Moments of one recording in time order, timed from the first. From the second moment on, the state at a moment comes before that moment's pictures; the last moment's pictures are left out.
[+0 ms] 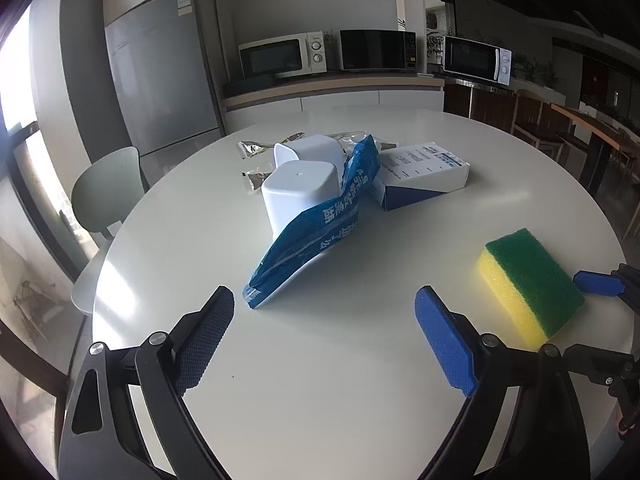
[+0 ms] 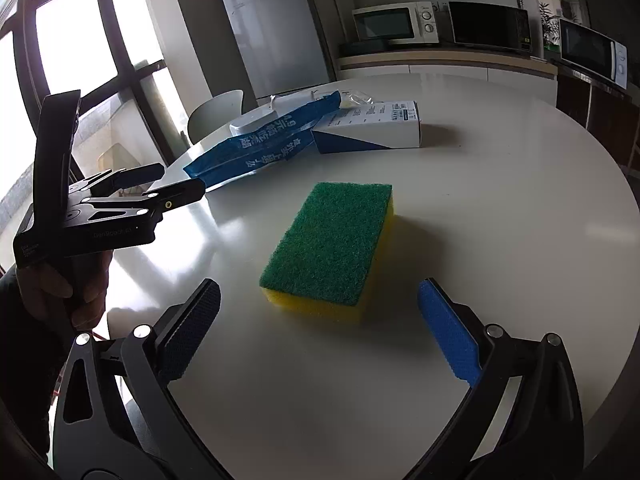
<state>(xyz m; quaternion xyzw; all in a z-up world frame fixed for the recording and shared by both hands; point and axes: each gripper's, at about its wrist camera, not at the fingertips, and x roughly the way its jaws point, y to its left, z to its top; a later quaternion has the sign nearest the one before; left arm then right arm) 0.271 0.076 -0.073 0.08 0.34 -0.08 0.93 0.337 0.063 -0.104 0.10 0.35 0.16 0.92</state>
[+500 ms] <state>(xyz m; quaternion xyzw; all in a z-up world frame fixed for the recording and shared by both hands) 0.314 0.106 -0.084 0.04 0.39 -0.08 0.92 0.351 0.065 -0.107 0.10 0.38 0.16 0.91</state>
